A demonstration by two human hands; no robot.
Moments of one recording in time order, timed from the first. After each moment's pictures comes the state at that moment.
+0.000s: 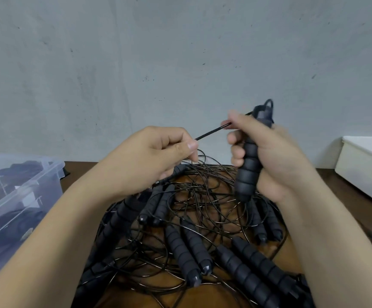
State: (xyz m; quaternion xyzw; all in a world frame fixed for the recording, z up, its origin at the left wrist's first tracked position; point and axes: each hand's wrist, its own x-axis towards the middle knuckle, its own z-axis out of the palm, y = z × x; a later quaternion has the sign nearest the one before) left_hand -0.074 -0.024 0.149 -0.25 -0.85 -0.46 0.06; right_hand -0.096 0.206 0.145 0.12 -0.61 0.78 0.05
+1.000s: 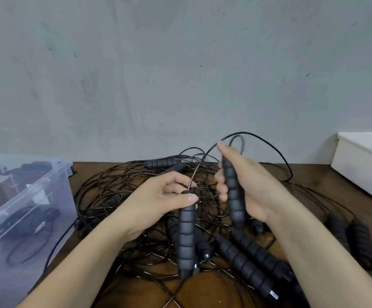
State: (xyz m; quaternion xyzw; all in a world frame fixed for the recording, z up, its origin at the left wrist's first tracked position) left_hand -0.077 -0.018 0.056 -0.16 -0.77 -0.62 -0.06; right_hand -0.095 0.205 0.093 0.02 -0.66 0.75 -0.08
